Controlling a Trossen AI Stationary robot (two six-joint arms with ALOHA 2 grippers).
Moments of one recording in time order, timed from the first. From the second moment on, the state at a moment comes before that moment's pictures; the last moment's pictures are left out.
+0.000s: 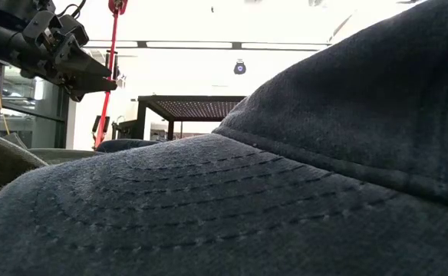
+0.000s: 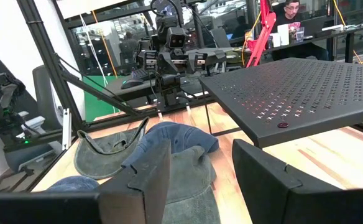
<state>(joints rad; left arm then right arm) 0.35 0.30 0.23 -0.16 0.22 -0.19 0.00 0.01 0.01 0.03 0.10 0.23</state>
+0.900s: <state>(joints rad) 0.35 0.30 0.23 -0.16 0.22 -0.19 0.00 0.01 0.01 0.04 0.10 0.27</state>
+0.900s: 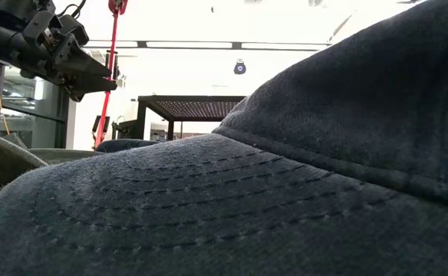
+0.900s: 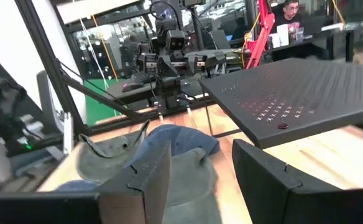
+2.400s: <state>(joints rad) 0.35 0.30 0.23 -0.16 0.22 -0.19 -0.45 1.05 1.13 -1.16 -0.23 0.39</state>
